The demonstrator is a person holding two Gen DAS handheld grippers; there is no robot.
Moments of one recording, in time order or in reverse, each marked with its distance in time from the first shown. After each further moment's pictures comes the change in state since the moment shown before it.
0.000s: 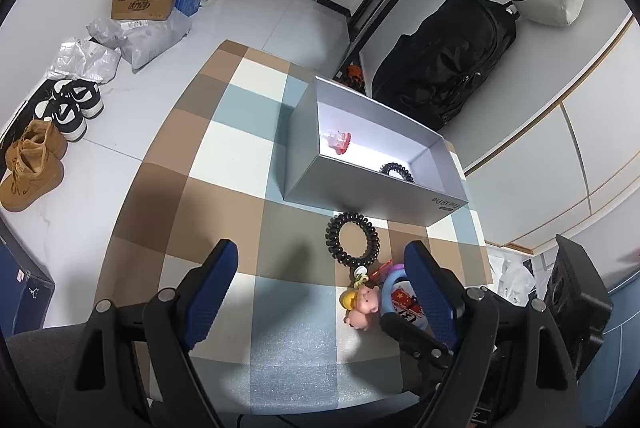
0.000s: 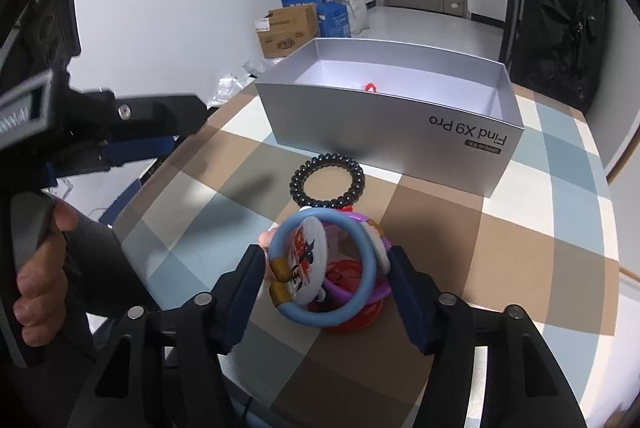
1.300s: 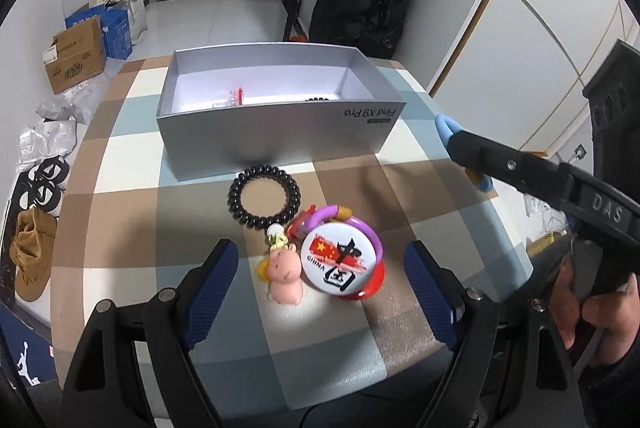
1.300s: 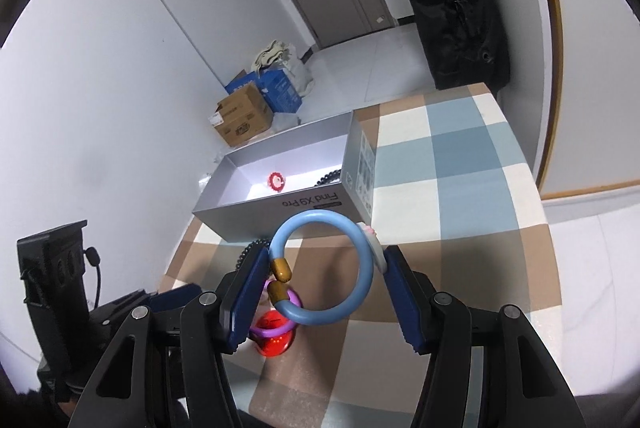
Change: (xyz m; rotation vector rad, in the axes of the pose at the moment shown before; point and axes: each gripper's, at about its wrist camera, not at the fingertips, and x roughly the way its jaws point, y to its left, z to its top) left arm 0.026 -0.073 -0.042 0.366 0.072 0.037; right arm -0.068 -0.089 0.000 0.377 -0.203 0.034
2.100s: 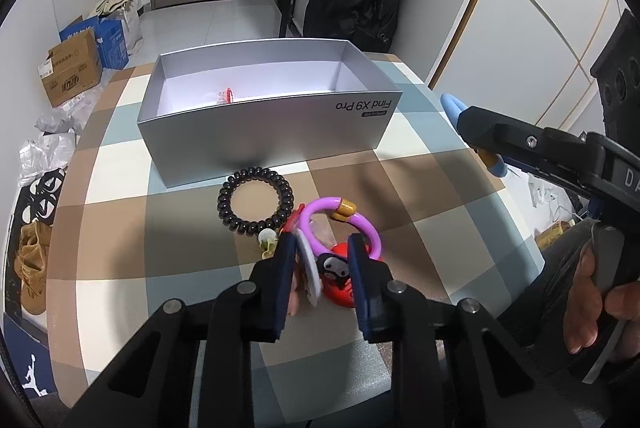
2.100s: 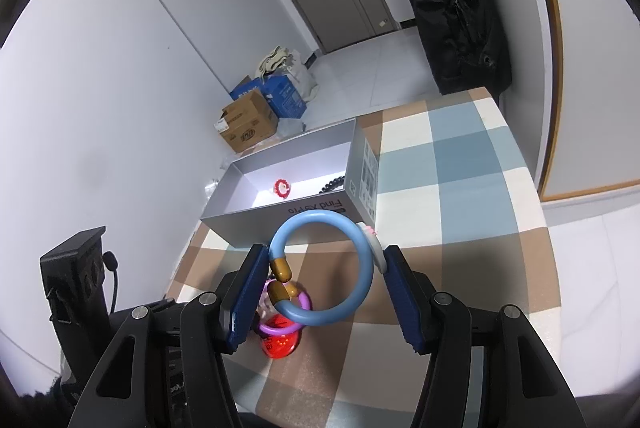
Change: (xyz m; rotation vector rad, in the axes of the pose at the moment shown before) left arm 0.012 -0.005 0.002 0.046 0.006 0.021; right arm -0.007 -0.004 0.002 0.012 -0.016 0.022
